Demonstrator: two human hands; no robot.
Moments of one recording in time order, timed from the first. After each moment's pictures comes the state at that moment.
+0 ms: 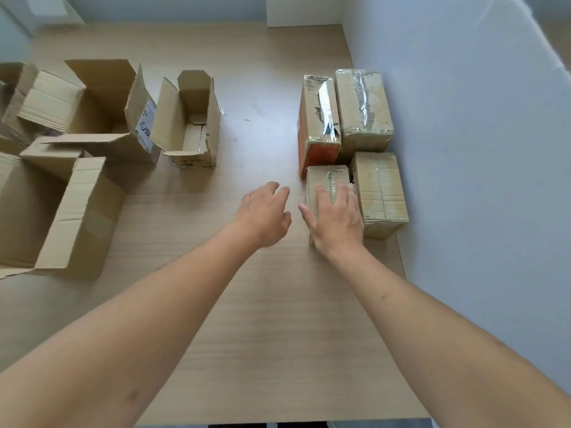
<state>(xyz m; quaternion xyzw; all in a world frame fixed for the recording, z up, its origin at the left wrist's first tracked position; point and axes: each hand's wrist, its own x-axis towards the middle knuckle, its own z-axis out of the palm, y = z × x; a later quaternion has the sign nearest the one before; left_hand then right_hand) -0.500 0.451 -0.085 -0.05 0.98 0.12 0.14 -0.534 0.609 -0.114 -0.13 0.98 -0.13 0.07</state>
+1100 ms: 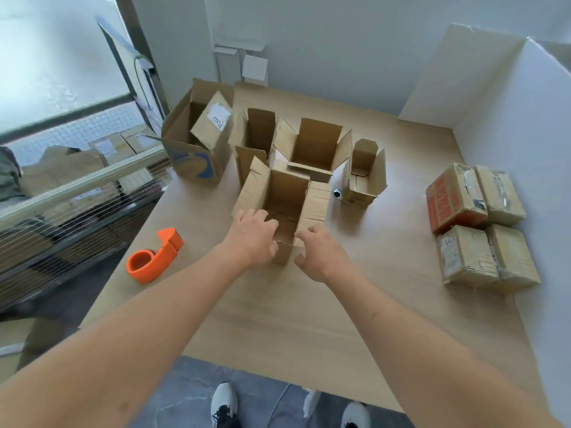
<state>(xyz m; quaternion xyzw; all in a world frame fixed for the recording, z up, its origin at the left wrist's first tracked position) -0.194 0.080 0.019 -0.13 0.99 0.05 0.10 -0.273 0.237 0.009 -0.32 0.92 -0.06 0.21</state>
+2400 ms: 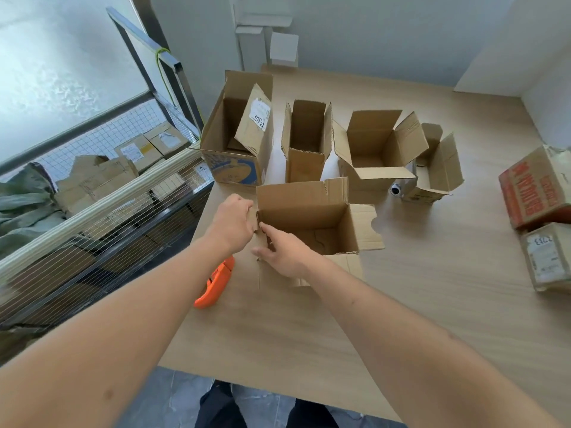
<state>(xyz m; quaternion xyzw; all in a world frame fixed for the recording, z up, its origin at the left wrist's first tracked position) -0.181 -0.130 -0.010 -0.25 0.94 0.25 0.03 -0.240 0.018 -0.041 -0.35 0.81 -0.28 0.38</state>
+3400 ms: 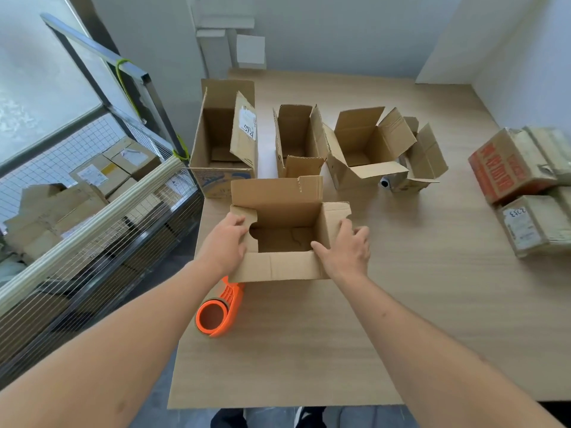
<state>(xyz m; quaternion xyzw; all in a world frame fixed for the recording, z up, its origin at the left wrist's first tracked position) -0.171 -0.209 -0.066 -0.11 0.97 0.21 0.06 -0.249 0.035 -0.059 0.05 0.98 -0.19 0.10</state>
